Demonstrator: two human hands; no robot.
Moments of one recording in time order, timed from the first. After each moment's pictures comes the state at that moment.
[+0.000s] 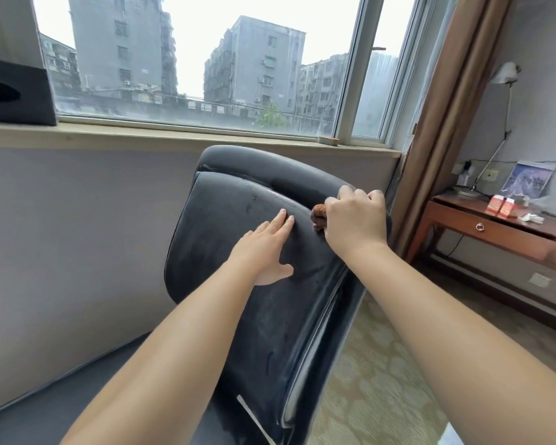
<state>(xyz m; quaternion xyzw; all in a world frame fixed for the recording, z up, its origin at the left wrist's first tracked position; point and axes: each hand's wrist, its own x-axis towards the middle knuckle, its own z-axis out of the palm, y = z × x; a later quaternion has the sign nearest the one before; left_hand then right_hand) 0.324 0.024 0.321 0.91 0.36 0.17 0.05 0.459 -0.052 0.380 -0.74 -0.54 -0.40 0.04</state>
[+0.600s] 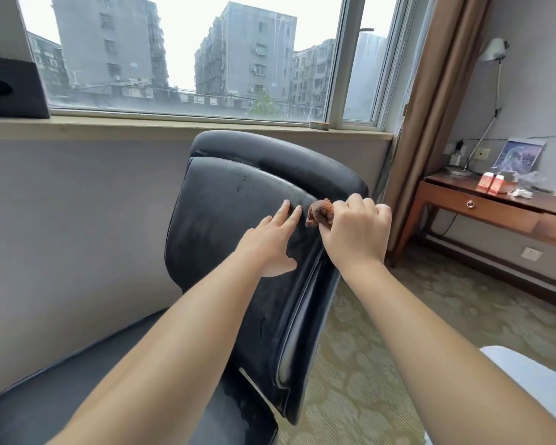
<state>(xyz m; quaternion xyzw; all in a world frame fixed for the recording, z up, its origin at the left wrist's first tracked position) 0.334 -0.025 0.312 0.92 0.36 0.14 0.06 0.463 -0.102 0.327 -0.75 -0.47 -0.43 0.21</state>
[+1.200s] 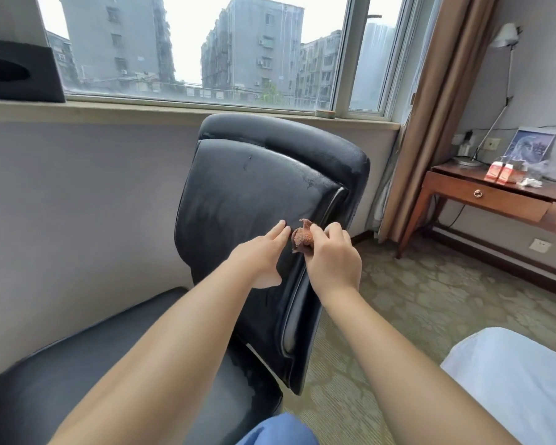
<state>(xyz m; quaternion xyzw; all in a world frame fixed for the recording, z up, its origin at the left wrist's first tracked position) 0.302 -0.061 0.269 0.91 0.40 0.05 0.06 0.428 -0.124 0.246 -0.72 -0.53 -0.32 0.31</state>
